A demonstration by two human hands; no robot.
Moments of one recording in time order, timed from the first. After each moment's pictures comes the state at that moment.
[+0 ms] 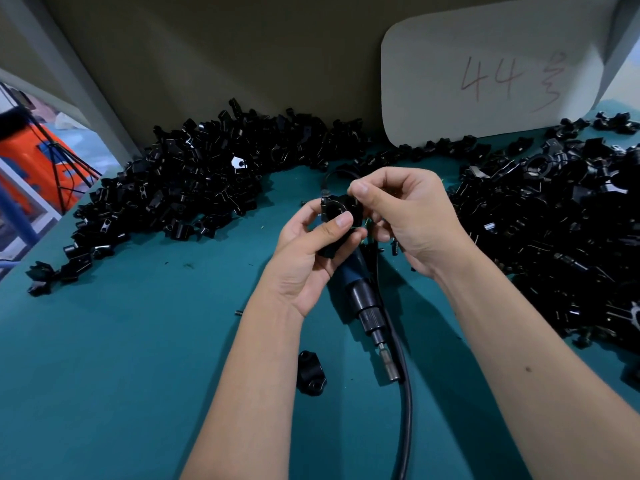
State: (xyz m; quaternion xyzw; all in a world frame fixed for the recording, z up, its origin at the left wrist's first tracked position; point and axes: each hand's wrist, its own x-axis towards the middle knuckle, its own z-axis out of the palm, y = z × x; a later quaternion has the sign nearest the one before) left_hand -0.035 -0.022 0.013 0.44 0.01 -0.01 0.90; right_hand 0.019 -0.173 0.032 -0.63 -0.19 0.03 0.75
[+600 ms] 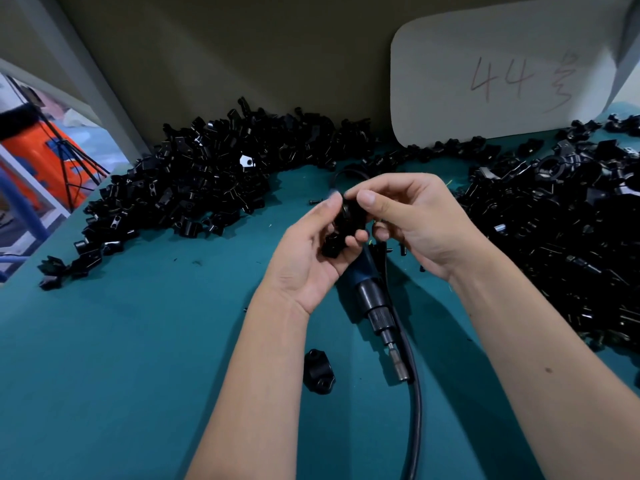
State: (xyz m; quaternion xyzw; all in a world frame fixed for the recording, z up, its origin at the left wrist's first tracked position) left_hand -0.033 -0.017 0.017 0.42 0.02 -0.05 0.90; right_hand 0.020 -0.177 0.031 -0.62 -0.24 0.09 0.74
